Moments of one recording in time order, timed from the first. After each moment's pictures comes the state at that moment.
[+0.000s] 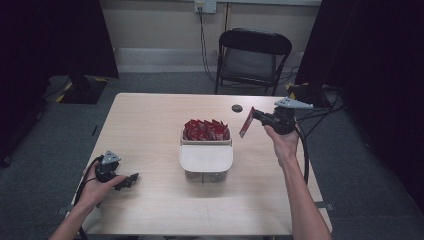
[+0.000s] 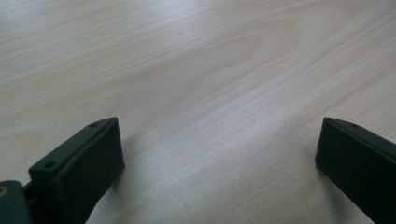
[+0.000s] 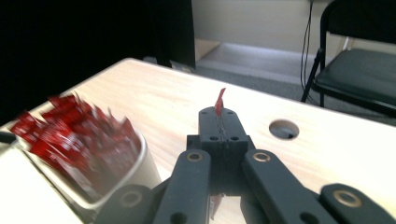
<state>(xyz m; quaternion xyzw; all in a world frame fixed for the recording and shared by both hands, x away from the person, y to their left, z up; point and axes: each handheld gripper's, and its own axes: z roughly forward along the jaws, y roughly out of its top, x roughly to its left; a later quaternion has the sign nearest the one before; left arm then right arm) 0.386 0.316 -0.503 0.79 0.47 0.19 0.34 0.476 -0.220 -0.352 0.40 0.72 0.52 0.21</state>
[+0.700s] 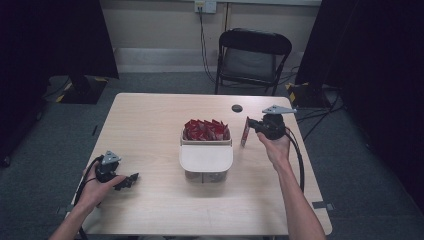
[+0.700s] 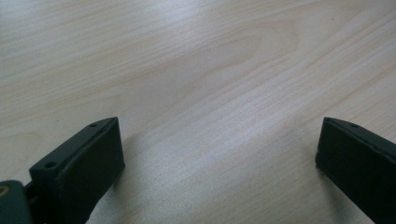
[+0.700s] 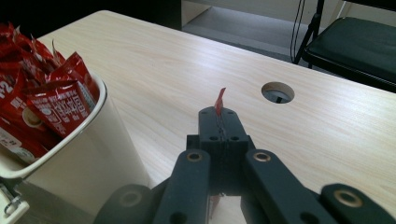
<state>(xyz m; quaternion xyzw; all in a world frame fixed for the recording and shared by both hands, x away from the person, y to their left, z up) 0.385 0.316 -0.503 0.79 0.47 0.19 0.34 0.488 -0.207 -0.389 0.41 0.76 0.45 0.21</state>
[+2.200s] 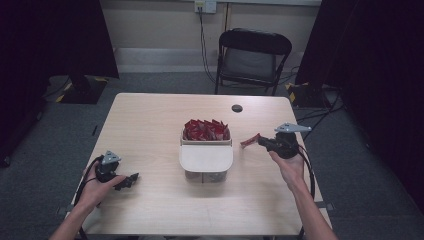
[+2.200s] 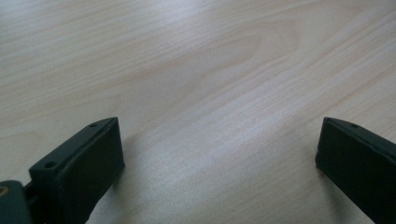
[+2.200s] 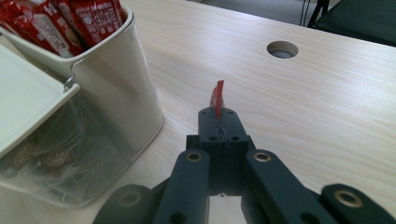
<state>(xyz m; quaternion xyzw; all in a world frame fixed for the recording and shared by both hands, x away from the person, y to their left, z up) 0.386 0.316 -0.503 0.79 0.47 0.19 0.34 0.436 -0.240 -0.403 0.41 0.77 0.44 0.19</state>
